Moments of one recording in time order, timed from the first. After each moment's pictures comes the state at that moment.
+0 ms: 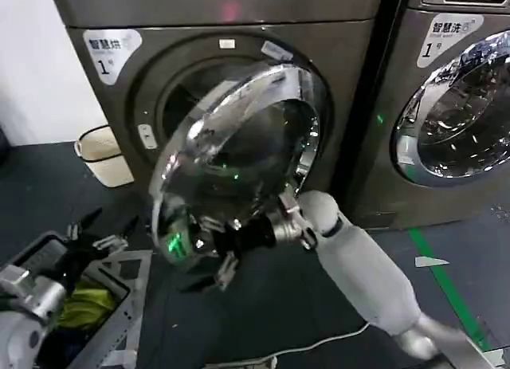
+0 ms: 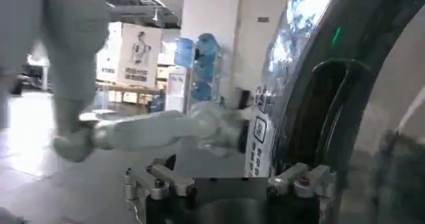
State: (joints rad) left arm 1.41 -1.13 -0.96 -2.08 -0.52 0.34 0.46; right arm -0.57 1.15 -0.07 1.66 0.61 -0.11 -1.40
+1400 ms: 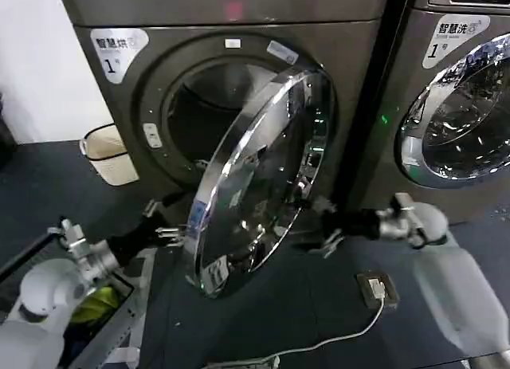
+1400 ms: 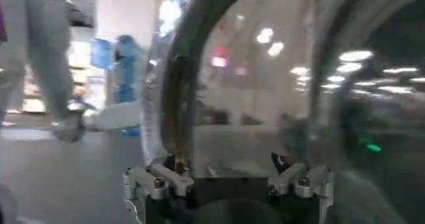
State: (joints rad) left arm 1.16 -0.93 -0.56 -1.97 -0.69 0.25 0.71; right arm -0.79 0.95 0.60 1.50 0.61 -0.05 -1.44
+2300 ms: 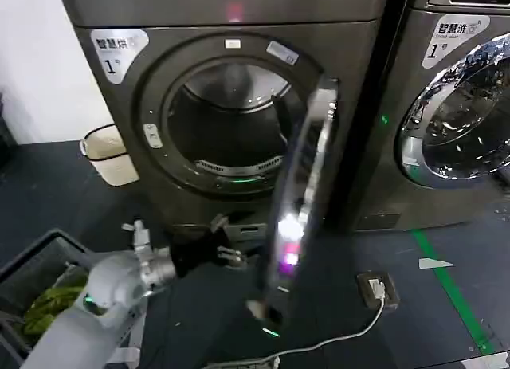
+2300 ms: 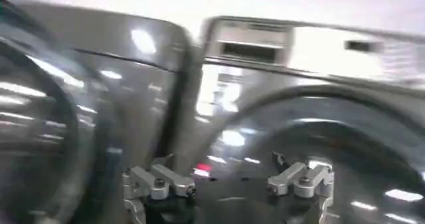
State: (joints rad) left arm 0.99 -1.00 -0.21 -1.95 -0.66 0.26 0.74; right arm -1.31 1.02 1.54 1.73 0.54 -0.07 -0.60
